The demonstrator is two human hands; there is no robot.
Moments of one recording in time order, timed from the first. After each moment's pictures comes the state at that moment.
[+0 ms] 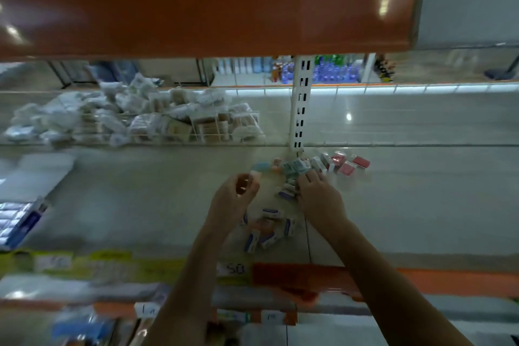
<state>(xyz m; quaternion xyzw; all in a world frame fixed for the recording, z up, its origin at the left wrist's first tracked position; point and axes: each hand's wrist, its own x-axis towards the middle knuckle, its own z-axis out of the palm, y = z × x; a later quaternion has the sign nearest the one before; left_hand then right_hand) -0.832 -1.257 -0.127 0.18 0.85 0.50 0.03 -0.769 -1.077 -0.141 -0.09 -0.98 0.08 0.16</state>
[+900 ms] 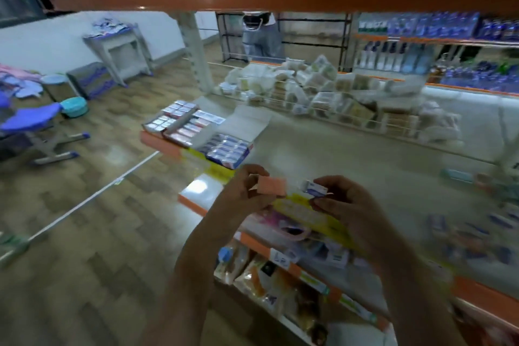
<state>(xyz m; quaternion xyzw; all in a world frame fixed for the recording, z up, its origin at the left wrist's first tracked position) -0.766 -1.567 -0.077 0.08 0.67 0.73 0.04 -0.773 -1.354 -0.087 0.07 -0.61 0.78 -0.10</state>
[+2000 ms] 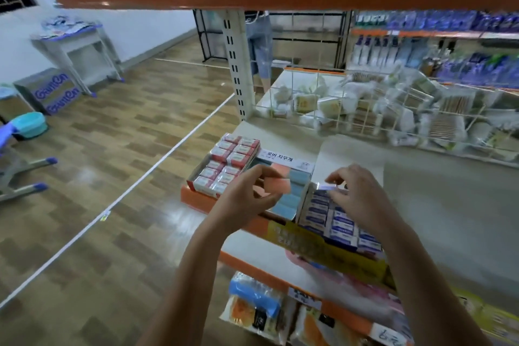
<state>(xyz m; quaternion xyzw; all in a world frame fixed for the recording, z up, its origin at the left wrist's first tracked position) -1.003 -1.833 -0.090 0.18 0.85 0.49 0.02 -0.994 -1.603 -0.099 0.03 -0.96 0.27 0.08</state>
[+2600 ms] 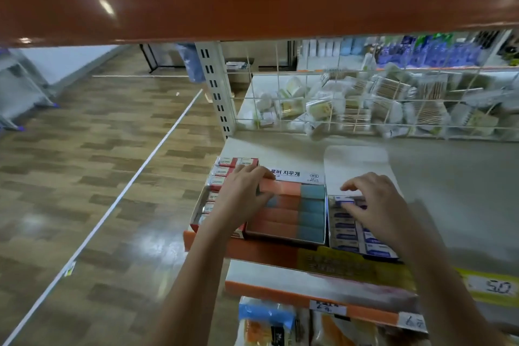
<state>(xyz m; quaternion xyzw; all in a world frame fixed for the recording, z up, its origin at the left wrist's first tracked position) -1.102 -1.864 -0.100 0.30 0.93 0.22 -0.02 -0.988 -1.632 -0.097 -0.07 -0.97 0.23 0.08</state>
